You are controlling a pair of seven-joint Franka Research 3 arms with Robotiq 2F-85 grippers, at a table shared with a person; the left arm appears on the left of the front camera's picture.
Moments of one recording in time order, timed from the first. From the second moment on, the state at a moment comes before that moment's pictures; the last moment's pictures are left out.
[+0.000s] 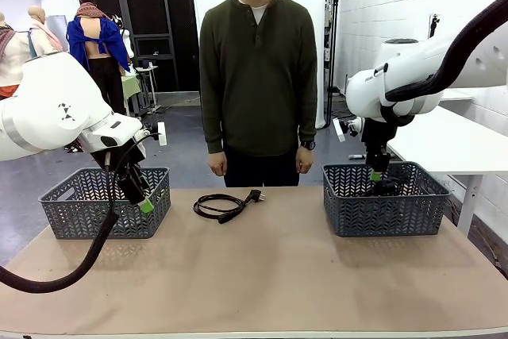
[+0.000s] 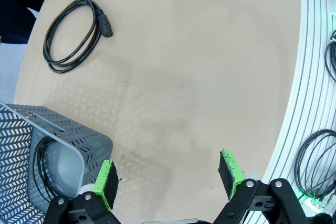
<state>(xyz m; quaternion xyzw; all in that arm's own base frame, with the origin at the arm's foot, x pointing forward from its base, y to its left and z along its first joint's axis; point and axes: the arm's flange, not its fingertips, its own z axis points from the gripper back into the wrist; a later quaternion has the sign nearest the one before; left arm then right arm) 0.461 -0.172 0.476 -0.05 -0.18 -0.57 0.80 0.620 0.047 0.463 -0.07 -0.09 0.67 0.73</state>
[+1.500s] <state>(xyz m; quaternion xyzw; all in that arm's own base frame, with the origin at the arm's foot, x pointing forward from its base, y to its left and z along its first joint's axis) 0.461 -0.172 0.476 -0.05 -0.18 -0.57 0.80 0.626 0.076 0.498 -0.06 -0.11 0.64 0.76</state>
